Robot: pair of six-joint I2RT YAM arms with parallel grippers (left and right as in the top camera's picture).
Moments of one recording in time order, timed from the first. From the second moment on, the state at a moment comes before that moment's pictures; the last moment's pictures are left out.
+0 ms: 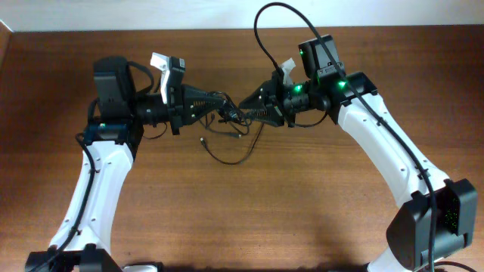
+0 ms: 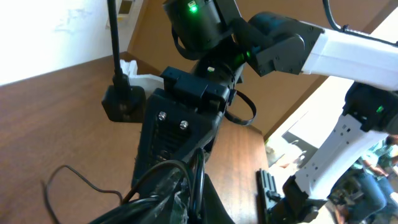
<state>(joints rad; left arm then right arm) 0.03 1.46 1.14 -0.17 1.41 0.05 0.36 1.79 1.55 -0.70 -0.96 0.99</state>
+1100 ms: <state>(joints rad) 0.03 1.46 1.14 -0.15 1.18 0.29 0.44 1.79 1.55 -0.61 -0.66 1.31</state>
